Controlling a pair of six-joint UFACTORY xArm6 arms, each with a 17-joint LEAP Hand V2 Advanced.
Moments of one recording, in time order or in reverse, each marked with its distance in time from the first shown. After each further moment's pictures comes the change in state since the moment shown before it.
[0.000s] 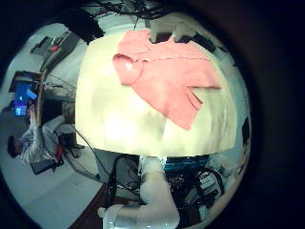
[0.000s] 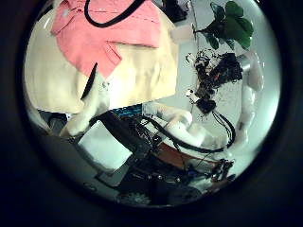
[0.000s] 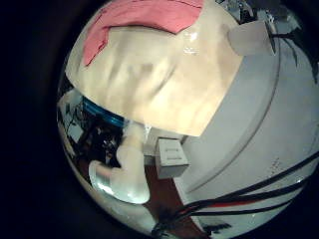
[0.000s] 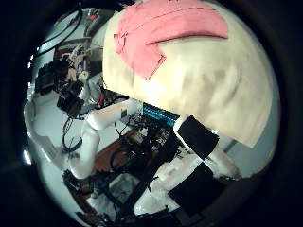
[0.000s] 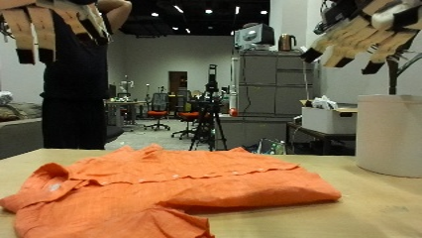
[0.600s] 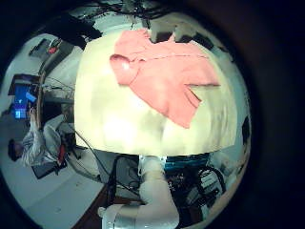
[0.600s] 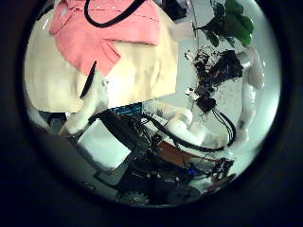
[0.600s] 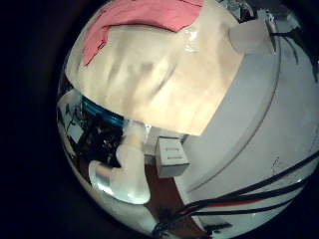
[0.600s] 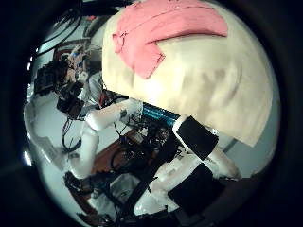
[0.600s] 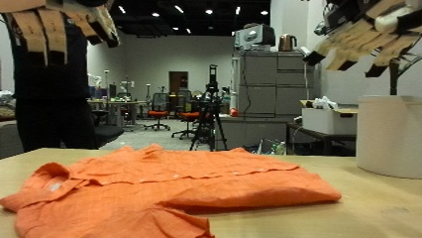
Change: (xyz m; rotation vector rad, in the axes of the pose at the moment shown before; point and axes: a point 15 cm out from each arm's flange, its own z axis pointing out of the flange) left arm 0.014 0.001 0.010 -0.030 -0.007 0.049; right arm 0.001 -0.001 0.007 -0.023 -0.006 0.010
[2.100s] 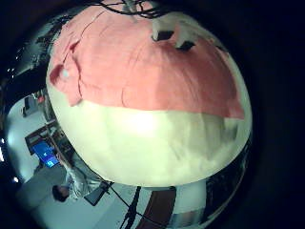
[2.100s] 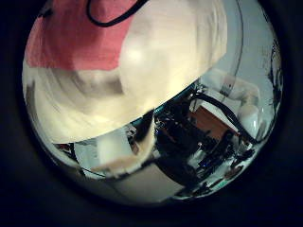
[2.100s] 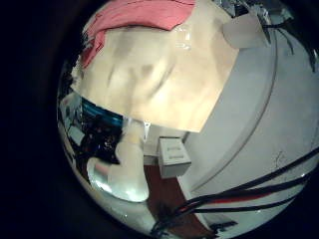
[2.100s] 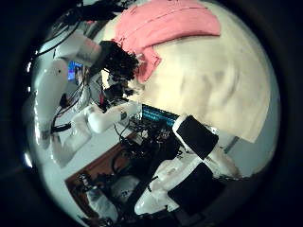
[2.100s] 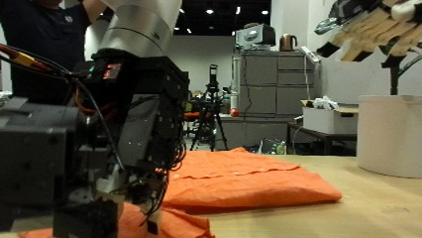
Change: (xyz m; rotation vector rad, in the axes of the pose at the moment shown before) left arm -0.019 -0.056 0.202 -0.311 -0.431 0.348; right arm 0.009 0.014 -0.009 0.026 0.003 0.046
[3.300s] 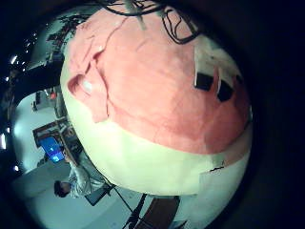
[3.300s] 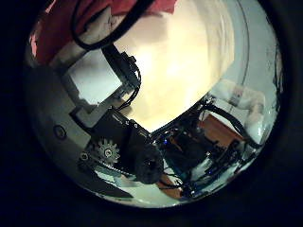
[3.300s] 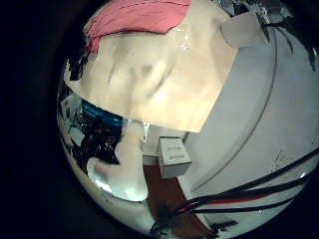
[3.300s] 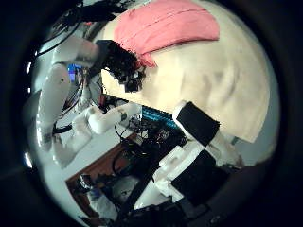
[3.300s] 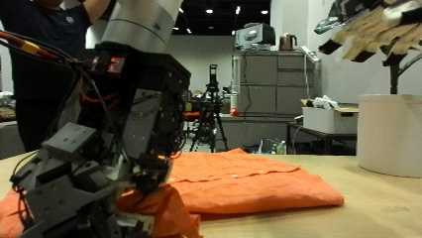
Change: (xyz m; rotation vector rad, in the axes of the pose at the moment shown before) left arm -0.015 -0.008 -0.030 0.123 -0.080 -0.014; right arm 0.006 -0.003 -0.003 0.002 0.002 0.004
